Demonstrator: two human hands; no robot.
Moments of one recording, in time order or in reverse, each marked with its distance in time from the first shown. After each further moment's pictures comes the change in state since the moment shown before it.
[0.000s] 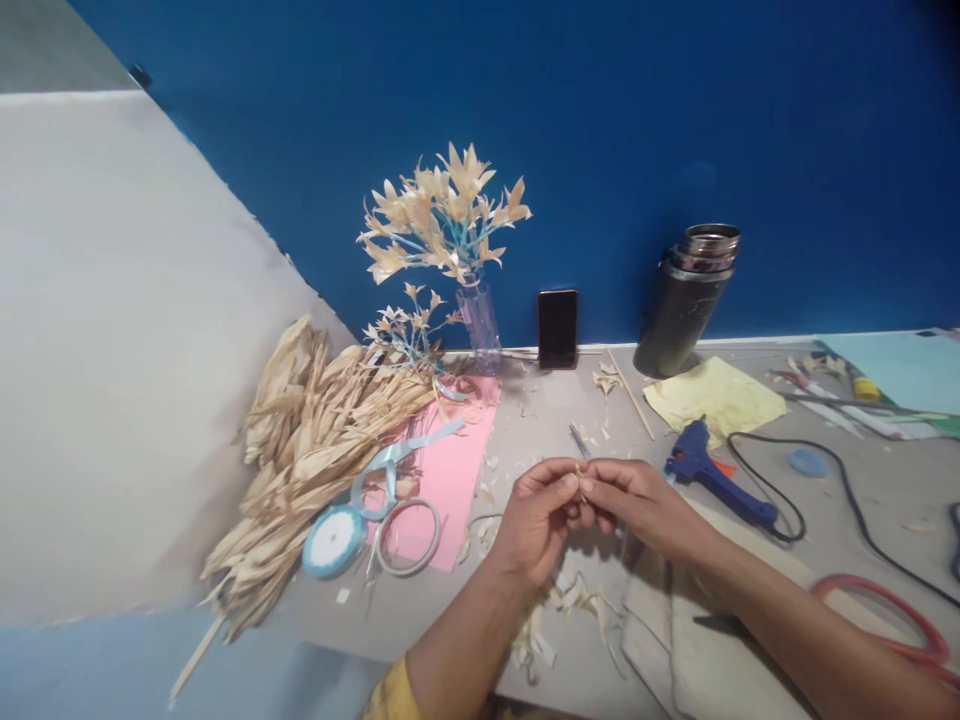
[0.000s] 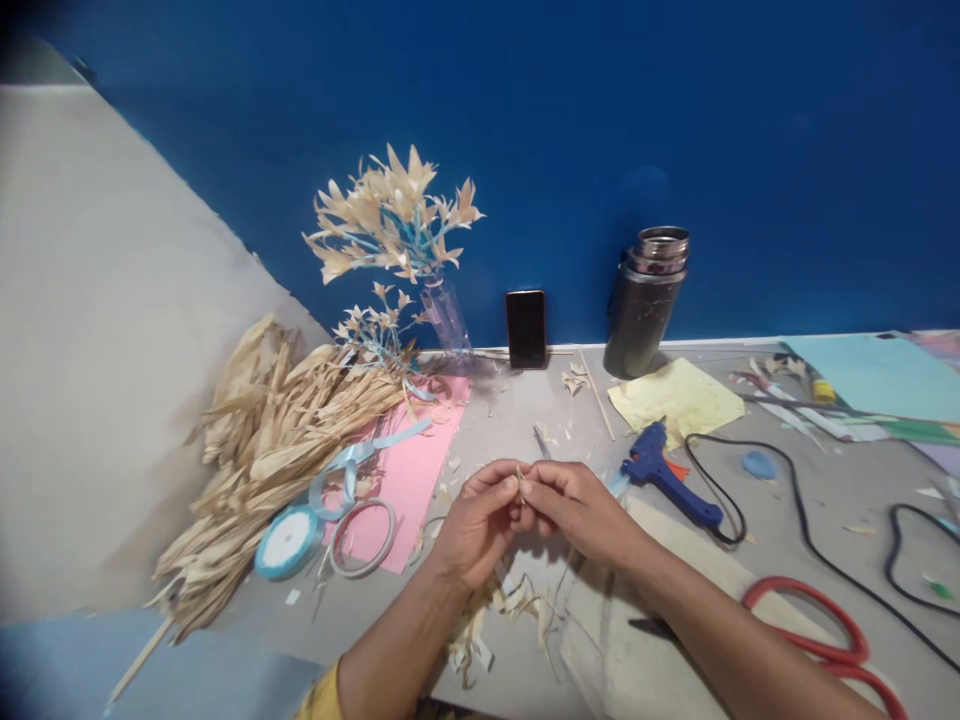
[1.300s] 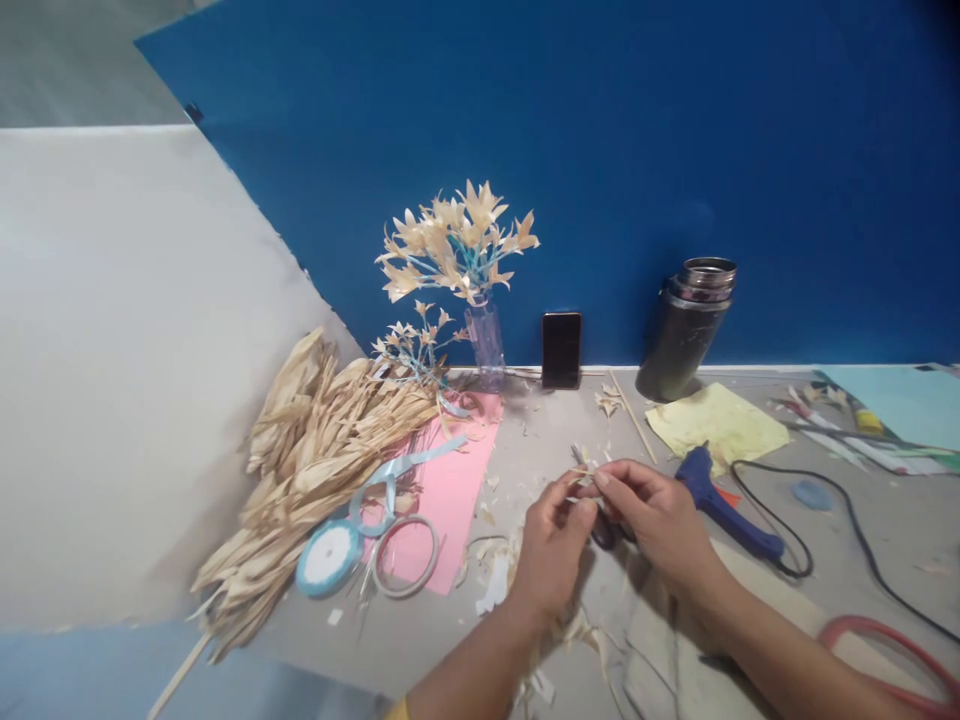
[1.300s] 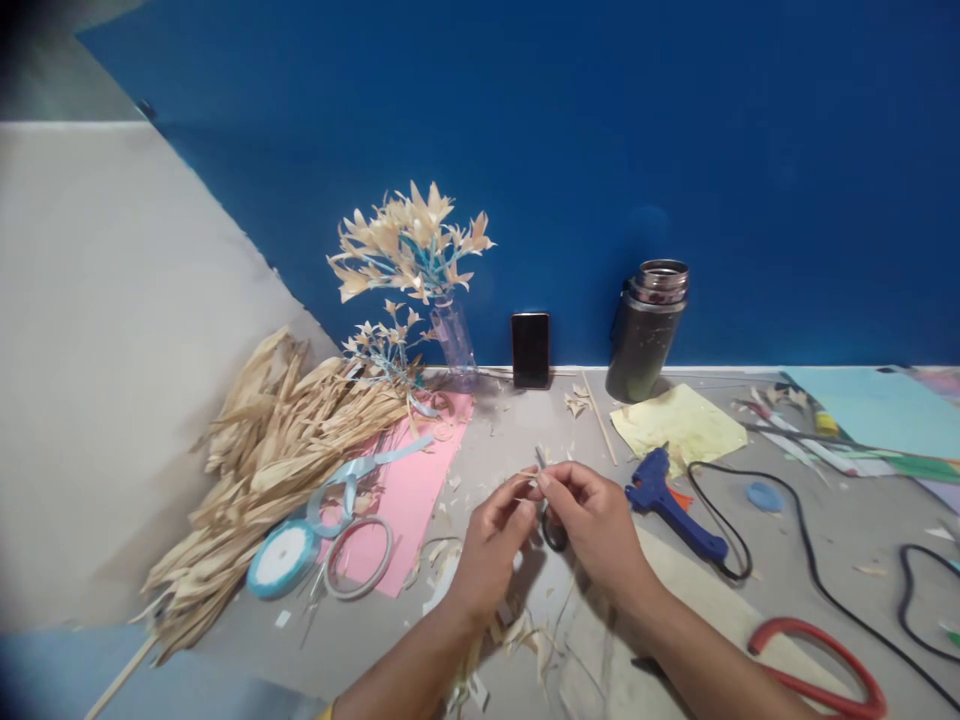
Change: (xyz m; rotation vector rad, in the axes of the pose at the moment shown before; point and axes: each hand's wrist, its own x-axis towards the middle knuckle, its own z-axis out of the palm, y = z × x) left_hand -0.006 -0.007 0.009 0.506 0.100 0.307; right_hand 0.002 0.001 0.006 -0.049 0.548 -0.013
